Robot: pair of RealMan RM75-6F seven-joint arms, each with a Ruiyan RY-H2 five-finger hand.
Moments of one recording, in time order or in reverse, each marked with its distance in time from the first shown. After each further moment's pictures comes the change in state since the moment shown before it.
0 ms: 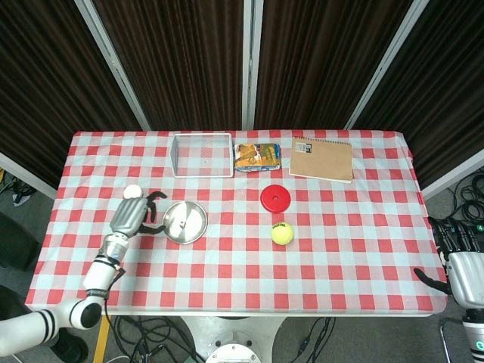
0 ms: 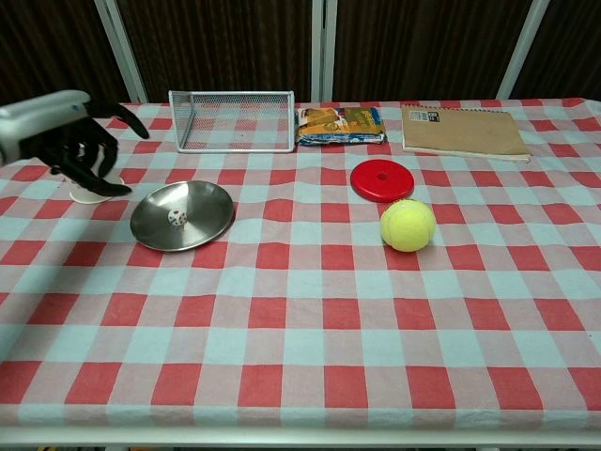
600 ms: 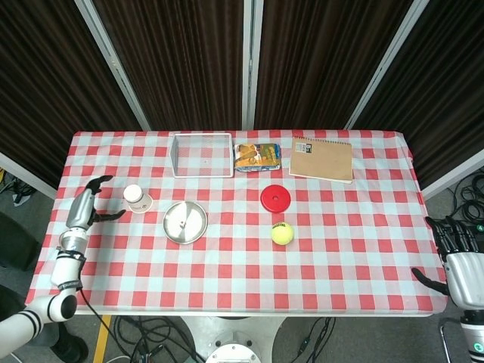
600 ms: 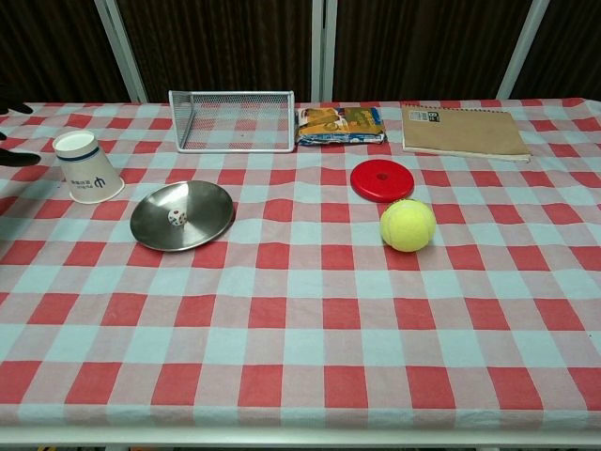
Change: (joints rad) left arm 0.065 -0.059 -0.044 0.389 0.023 -0.066 -0.569; right arm -0.006 0.003 -0.002 -0.025 -0.021 0.025 -0.033
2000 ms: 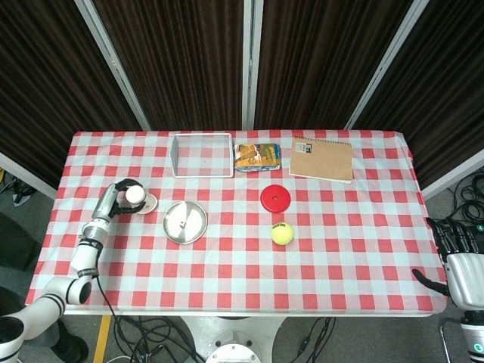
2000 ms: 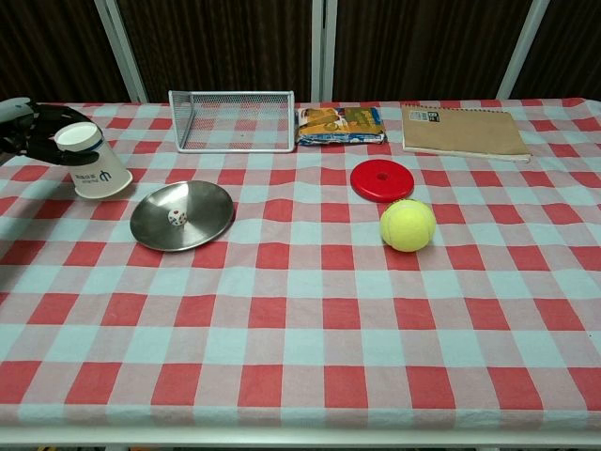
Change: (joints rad) left arm -0.112 -0.137 0.029 0.258 0.176 -0.104 -0.409; right arm -0.003 -0.001 -0.001 -0.008 0.010 -0.012 -0.007
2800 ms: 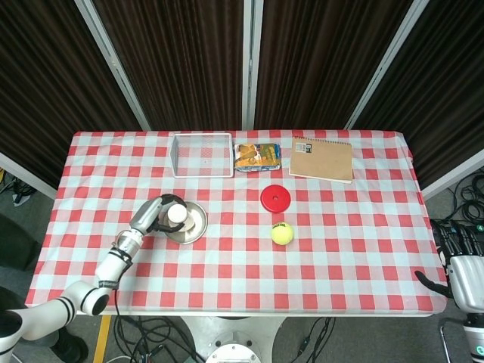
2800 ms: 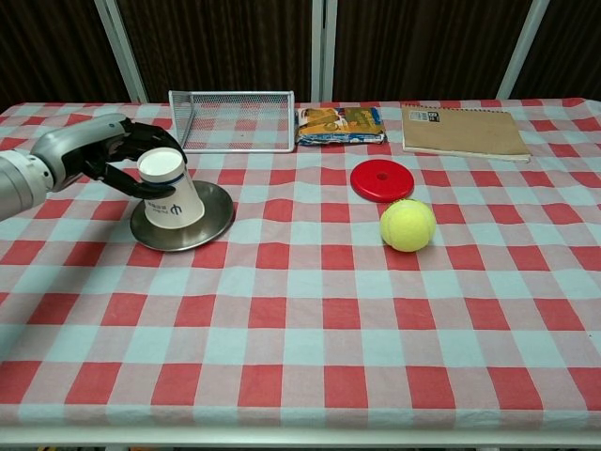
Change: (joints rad) left arm -0.053 0.014 0.067 -0.253 0.062 0.050 0.255; right arm -0.010 -0.005 -0.002 0.017 0.008 0.005 0.017
